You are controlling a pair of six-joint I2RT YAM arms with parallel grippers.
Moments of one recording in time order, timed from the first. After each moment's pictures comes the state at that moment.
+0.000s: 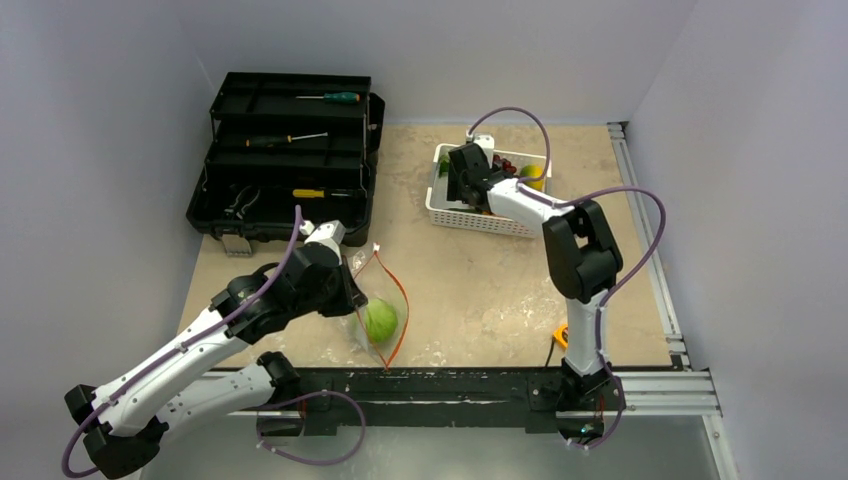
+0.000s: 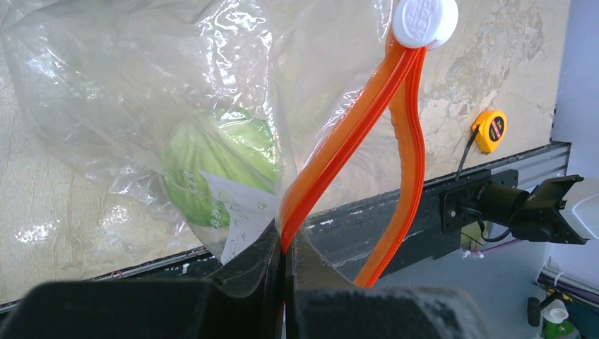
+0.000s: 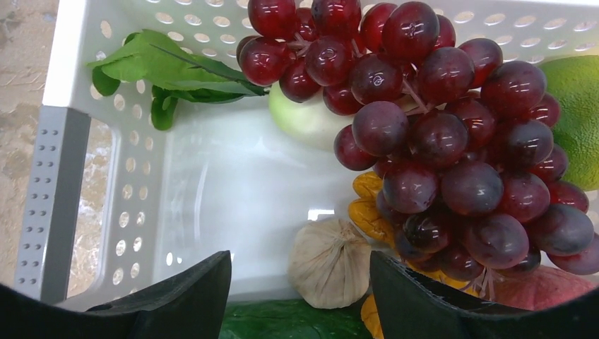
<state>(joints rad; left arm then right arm) -0.85 0.79 0.89 -0.90 -0.13 -0.89 0.50 2.03 1.49 -0.28 0.46 0.43</state>
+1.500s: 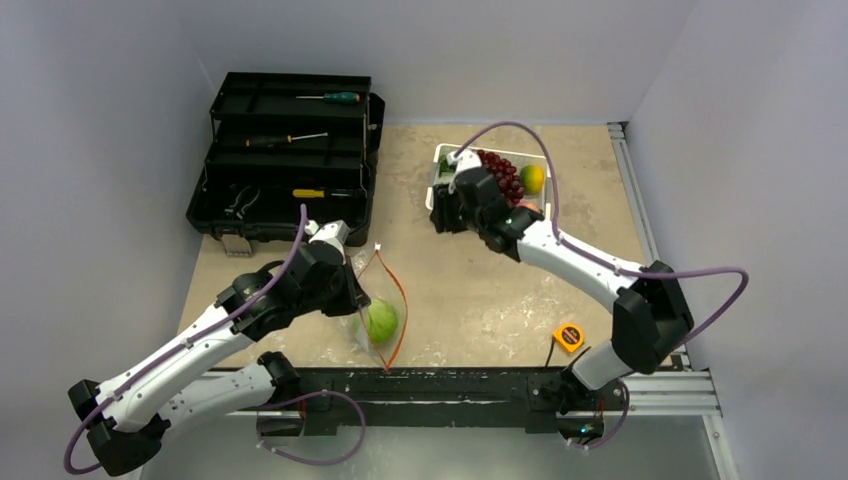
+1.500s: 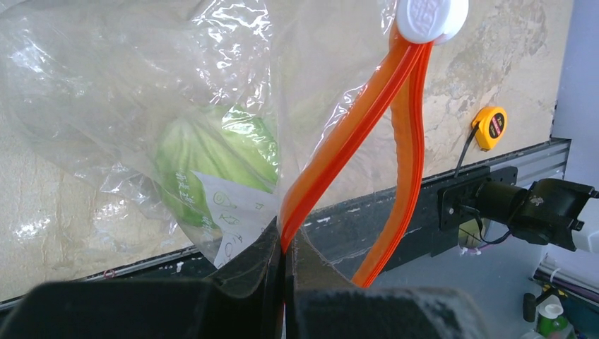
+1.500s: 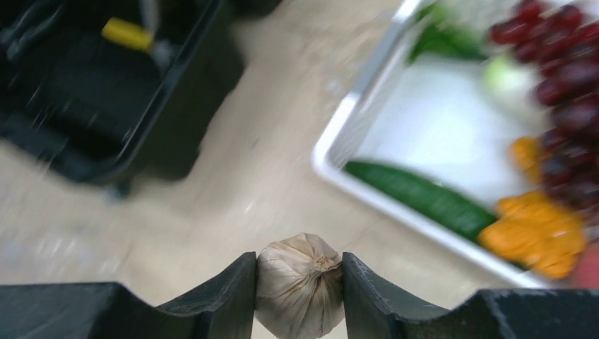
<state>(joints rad) -0.85 0.82 0.89 -0.89 -0.12 -0.90 0.66 1.56 1.21 -0.21 0.19 0.32</state>
